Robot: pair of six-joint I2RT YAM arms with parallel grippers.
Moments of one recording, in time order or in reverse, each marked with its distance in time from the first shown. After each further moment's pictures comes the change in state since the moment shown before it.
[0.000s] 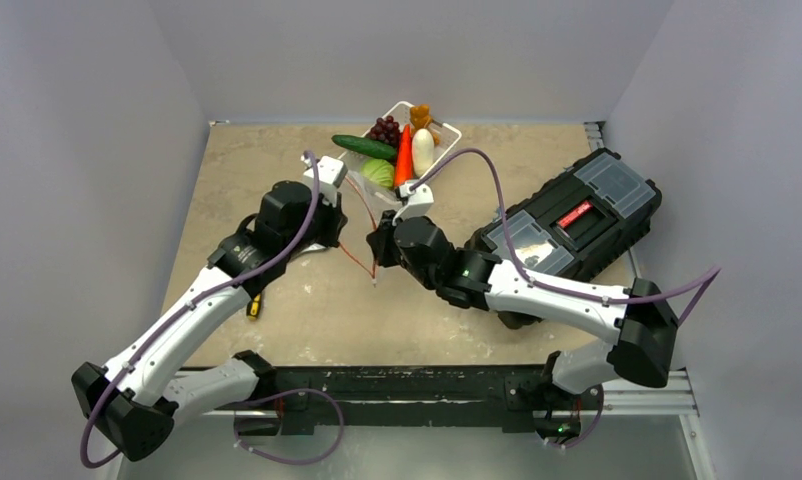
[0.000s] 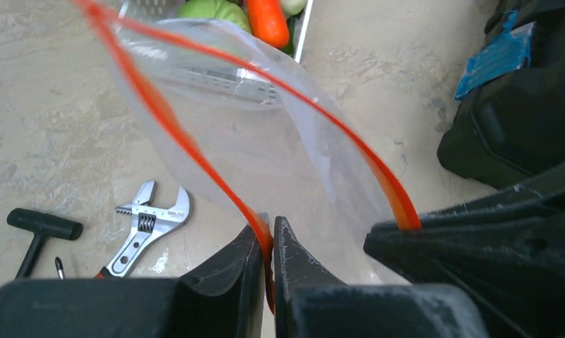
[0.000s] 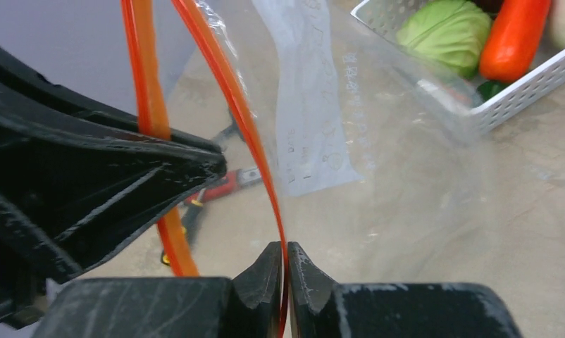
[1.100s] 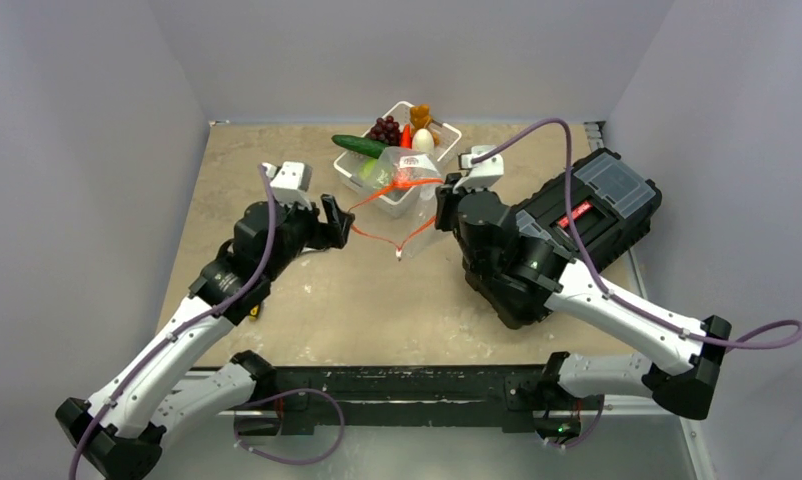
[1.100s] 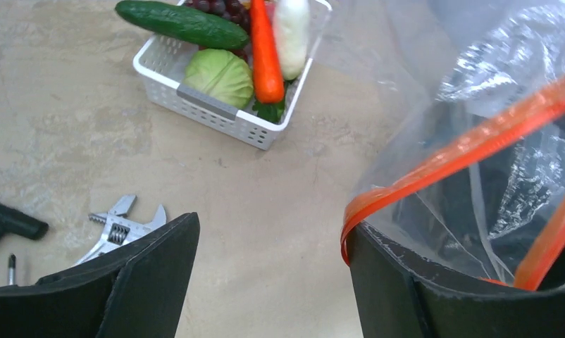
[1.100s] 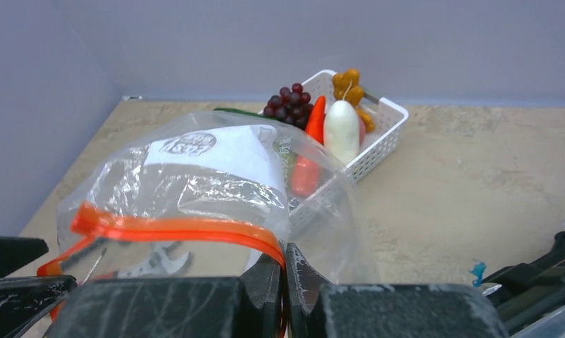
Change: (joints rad) left arm 0.002 -0.179 -0.119 0.140 -0.034 -0.142; right arm -0.077 -0.237 0.097 -0.214 0.307 -0.336
